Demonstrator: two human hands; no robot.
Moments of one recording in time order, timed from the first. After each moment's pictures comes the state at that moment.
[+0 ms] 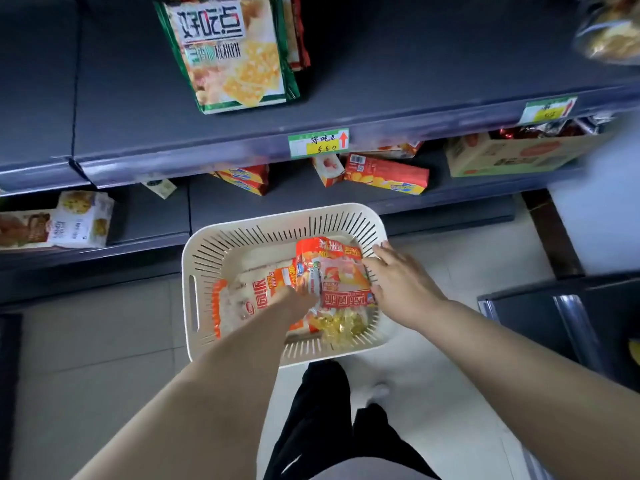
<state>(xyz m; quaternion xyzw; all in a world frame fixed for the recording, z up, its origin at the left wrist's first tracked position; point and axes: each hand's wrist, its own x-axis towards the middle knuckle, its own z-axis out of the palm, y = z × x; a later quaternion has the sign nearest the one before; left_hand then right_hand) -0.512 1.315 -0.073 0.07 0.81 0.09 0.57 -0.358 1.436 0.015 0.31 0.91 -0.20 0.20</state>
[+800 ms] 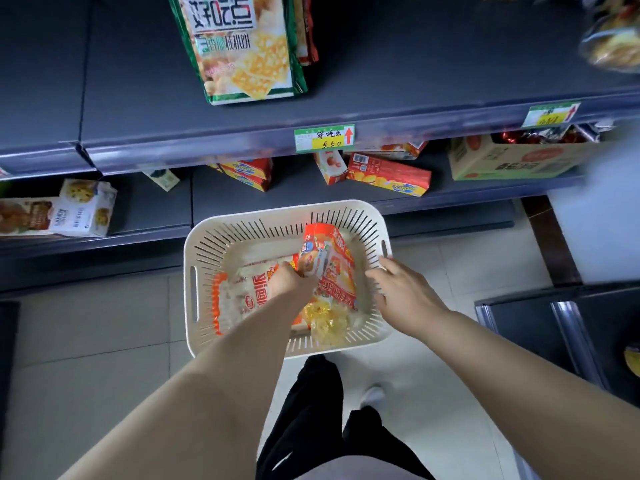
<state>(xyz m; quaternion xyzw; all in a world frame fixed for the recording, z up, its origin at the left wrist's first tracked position) -0.508 1.326 -0.069 0.08 0.87 0.20 0.45 -0.342 1.427 0.008 0.31 0.90 -0.21 0.21</state>
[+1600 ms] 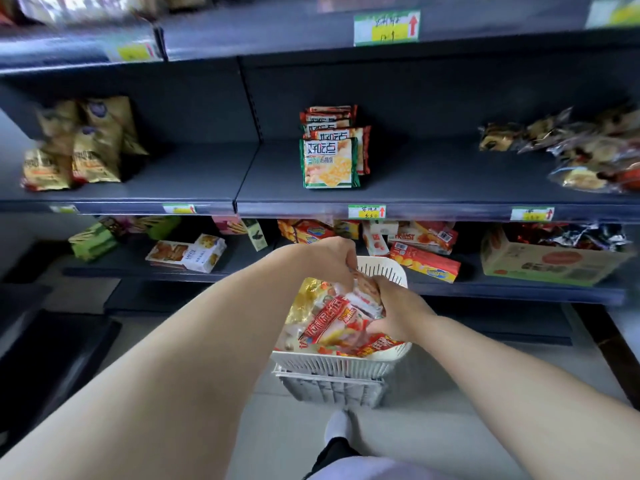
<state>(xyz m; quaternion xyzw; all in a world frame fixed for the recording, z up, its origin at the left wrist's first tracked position) -0.473 1.293 0.173 0.46 0.83 0.06 0.32 -0.322 1.378 0.095 0.26 0.92 -0.26 0.11</state>
